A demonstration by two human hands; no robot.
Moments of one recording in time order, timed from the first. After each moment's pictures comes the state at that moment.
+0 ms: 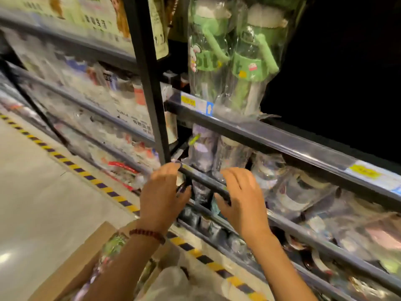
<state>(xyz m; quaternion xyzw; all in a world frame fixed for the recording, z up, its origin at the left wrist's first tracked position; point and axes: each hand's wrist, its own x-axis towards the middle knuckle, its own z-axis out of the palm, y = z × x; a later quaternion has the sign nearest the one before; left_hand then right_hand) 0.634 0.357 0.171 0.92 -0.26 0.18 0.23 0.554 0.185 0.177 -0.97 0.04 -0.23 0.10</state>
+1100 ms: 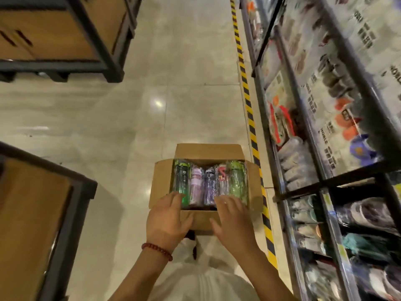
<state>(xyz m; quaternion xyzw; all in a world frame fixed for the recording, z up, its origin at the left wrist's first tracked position) 0.375 0.663 0.047 0.93 0.30 -0.04 0.19 0.478 0.515 0.030 -0.89 -0.41 0.07 0.15</state>
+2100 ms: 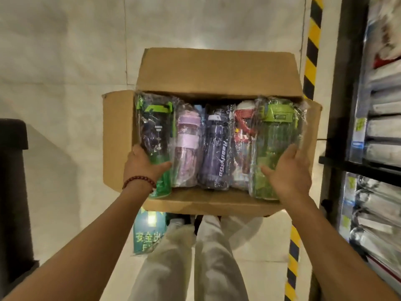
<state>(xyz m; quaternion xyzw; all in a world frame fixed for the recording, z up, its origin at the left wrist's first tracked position) 0.513 0.793 -0.398 0.72 0.59 -0.24 0.29 0.694 0.557 -0.387 -0.94 -0.08 0.33 -0.03</state>
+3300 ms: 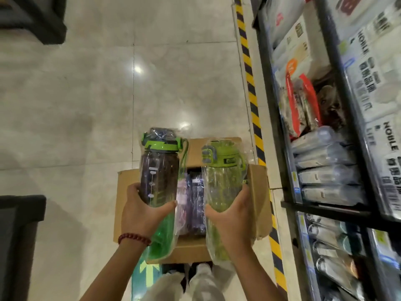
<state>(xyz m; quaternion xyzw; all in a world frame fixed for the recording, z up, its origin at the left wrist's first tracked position) 0.575 0.782 -0.160 0.71 0.54 -0.01 0.45 0.658 0.627 -0.177 -0.93 -0.01 0.23 0.30</state>
